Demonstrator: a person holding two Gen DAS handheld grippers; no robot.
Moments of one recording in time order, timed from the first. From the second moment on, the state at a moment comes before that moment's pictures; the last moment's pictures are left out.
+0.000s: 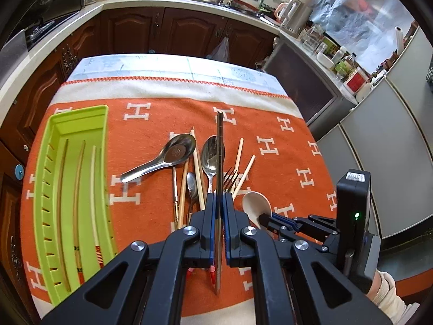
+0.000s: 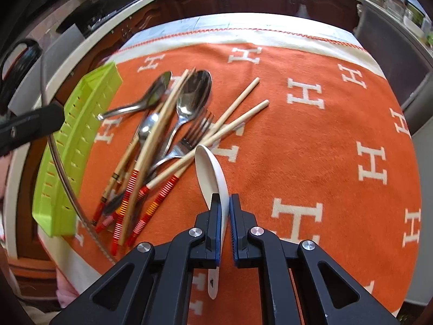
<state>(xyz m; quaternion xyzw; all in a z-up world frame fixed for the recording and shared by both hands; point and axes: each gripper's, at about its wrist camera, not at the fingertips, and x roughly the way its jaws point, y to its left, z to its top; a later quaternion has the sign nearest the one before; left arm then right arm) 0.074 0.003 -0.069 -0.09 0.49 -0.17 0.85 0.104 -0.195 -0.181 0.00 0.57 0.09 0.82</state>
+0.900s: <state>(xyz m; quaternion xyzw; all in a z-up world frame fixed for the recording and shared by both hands) -0.035 0.118 0.048 -0.10 0.39 -0.08 0.91 0.067 -0.005 -0.075 -0.06 0.51 0.26 0.82</state>
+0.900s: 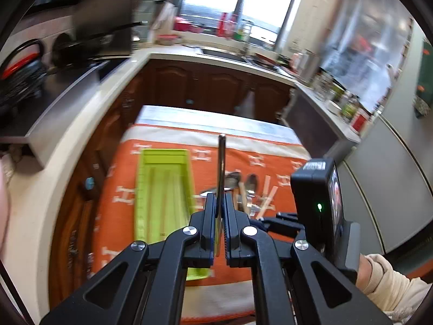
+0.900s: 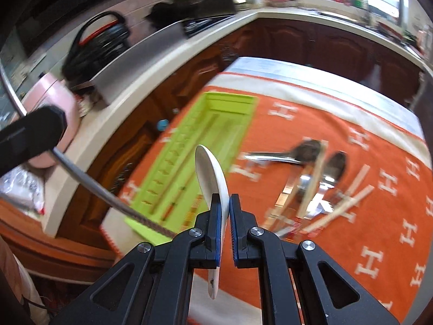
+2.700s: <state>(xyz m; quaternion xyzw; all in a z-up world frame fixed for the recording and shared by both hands) 0.081 0.117 -0.056 -0.08 0.49 -0.02 0.87 0.155 -0.075 -0.100 0.09 0.52 0.17 0.83</state>
